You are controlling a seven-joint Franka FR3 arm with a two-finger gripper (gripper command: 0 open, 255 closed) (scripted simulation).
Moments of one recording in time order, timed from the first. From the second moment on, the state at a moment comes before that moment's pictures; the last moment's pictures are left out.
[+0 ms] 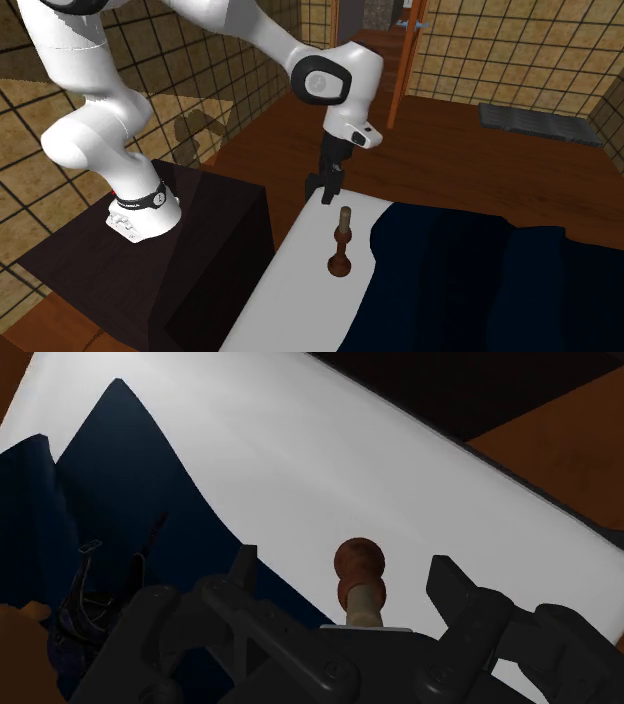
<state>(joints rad) 0.15 0.19 0.15 -2.05 -0.24 1.99 0.00</state>
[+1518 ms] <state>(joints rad) 0.30 0.85 0.12 -1.59 -0.48 2.01 0.00</state>
